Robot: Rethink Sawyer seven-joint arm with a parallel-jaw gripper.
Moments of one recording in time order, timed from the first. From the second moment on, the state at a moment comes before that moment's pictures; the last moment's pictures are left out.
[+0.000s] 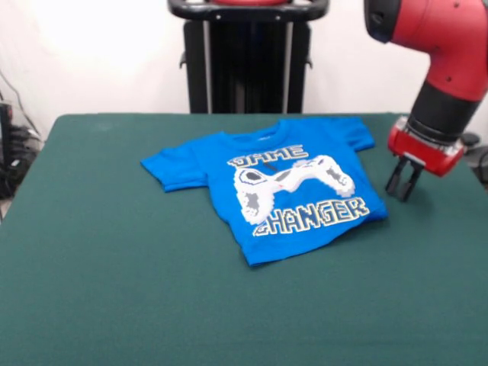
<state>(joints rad) 0.54 -0.25 -0.40 1.60 0.52 0.33 2.39</state>
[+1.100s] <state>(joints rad) 0.42 -0.40 -0.41 1.50 0.48 0.31 2.39</state>
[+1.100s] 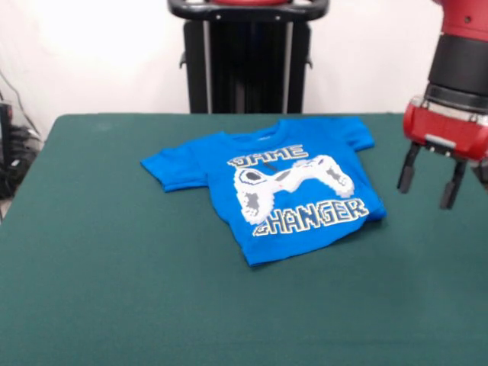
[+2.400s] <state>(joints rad) 0.48 -0.21 -0.51 1.41 0.45 0.31 2.39</state>
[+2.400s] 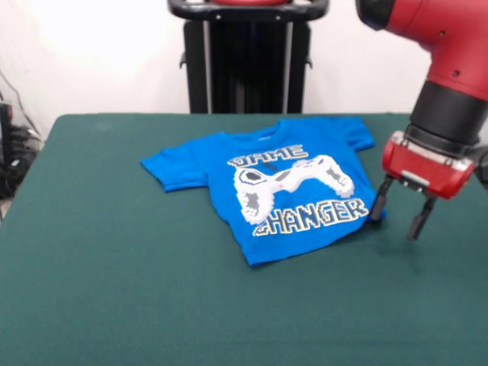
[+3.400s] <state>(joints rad) 0.47 -0.26 -0.48 1.50 0.39 0.30 2.39</state>
